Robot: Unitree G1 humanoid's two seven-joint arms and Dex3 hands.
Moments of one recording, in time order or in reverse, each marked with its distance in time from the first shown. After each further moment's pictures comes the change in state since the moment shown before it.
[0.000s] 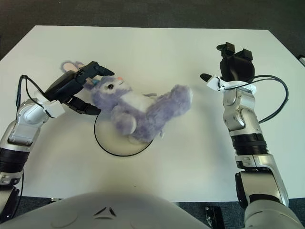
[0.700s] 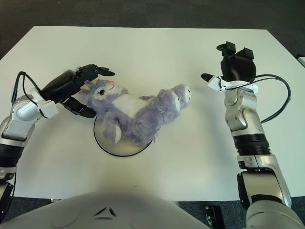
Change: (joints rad) left arm -0.030 0.041 0.000 0.051 -0.075 -0.070 -0.084; right arm 0.003 -0.019 0.000 -0.002 0.000 -0.022 -0.001
